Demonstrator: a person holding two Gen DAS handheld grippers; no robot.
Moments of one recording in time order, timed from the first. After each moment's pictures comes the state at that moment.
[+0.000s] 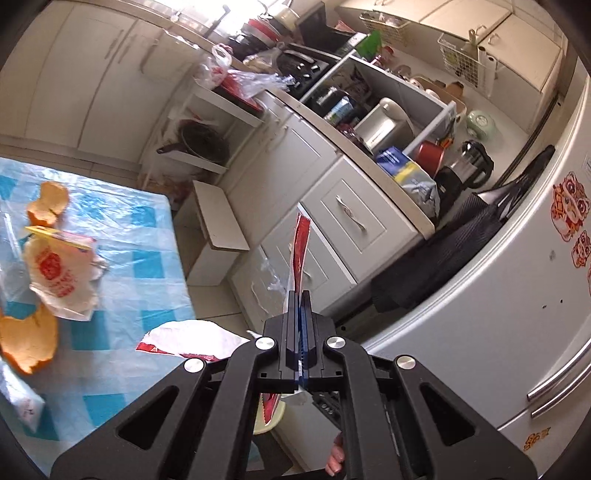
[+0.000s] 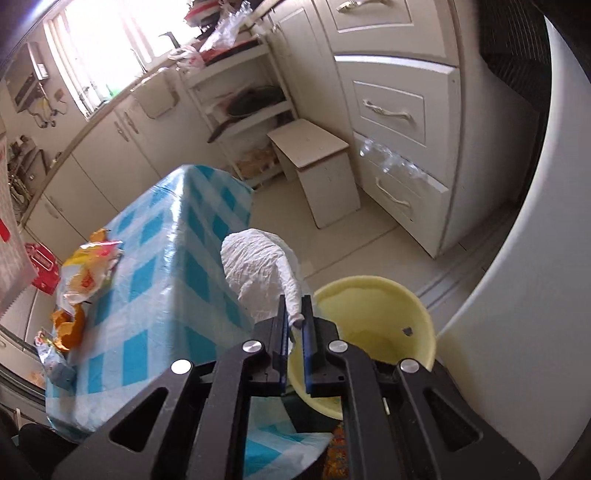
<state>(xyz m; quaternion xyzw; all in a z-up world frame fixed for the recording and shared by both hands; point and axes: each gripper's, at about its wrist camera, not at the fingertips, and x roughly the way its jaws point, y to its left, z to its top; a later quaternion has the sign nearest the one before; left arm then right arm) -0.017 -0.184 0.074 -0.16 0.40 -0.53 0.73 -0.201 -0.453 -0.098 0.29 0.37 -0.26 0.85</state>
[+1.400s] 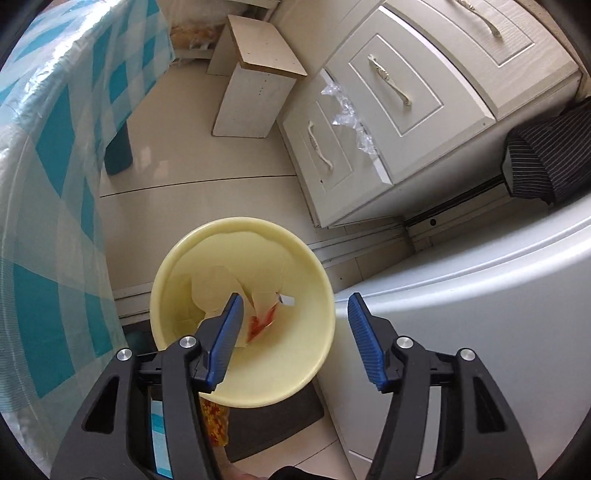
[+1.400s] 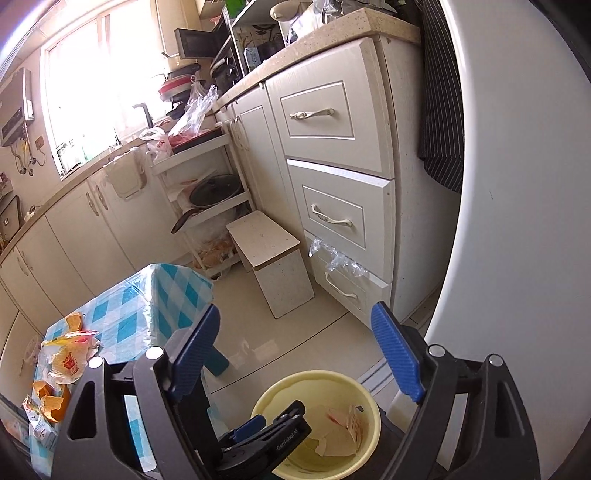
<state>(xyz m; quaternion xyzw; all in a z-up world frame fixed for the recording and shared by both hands) -0.103 -0.411 -0.169 0.00 0.59 -0.41 0.69 -0.237 -0.475 -0.020 0.22 0.22 -0.38 0.87</state>
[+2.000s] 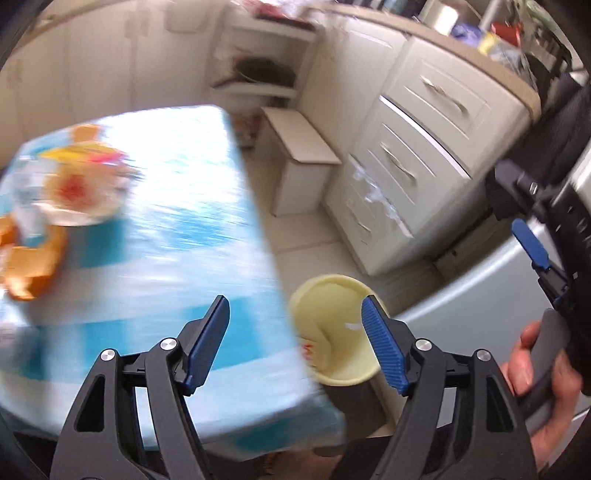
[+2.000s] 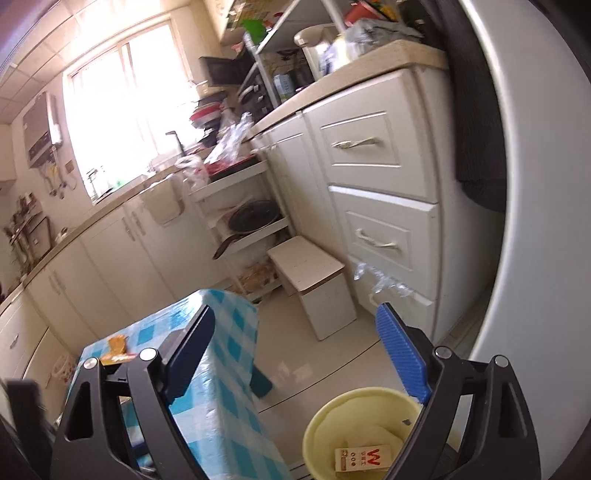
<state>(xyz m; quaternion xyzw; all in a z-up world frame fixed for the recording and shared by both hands) -0.069 -0.236 -0.033 0.04 0.46 -0.36 0.81 -0.211 -0.438 0.003 0.23 0.17 -0.32 0.90</state>
